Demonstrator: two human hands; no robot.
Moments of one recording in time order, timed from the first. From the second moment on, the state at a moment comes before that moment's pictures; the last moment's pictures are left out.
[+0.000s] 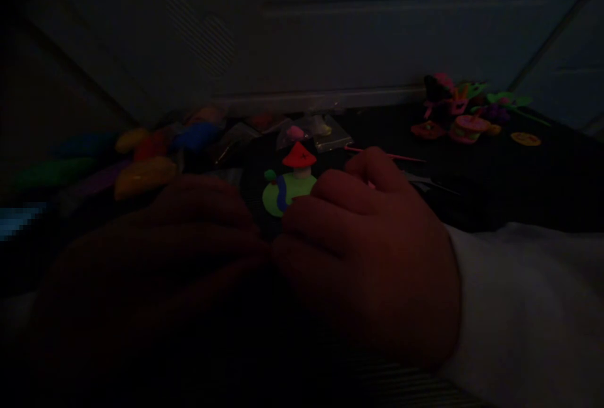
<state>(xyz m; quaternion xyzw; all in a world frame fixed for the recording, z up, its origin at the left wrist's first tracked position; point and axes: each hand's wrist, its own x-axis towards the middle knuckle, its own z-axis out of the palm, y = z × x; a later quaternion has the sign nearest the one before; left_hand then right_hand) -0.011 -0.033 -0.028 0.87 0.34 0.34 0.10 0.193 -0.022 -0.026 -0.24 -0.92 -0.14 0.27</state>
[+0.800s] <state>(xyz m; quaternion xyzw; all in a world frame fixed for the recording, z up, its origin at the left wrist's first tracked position) -0.022 -0.033 -0.031 0.95 0.26 0.18 0.03 0.209 -0.003 -0.038 -0.29 -0.92 -0.08 0.24</state>
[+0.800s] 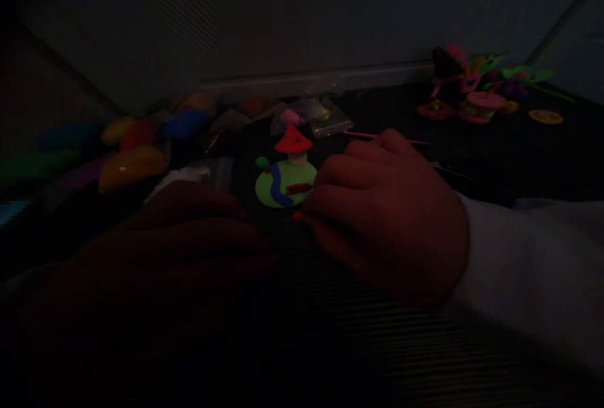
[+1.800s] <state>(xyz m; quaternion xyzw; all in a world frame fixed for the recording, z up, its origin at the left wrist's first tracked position) -0.022 -0.023 -0.028 0.90 0.34 0.27 0.04 0.205 -0.003 -0.036 -0.30 -0.91 0.05 0.27</state>
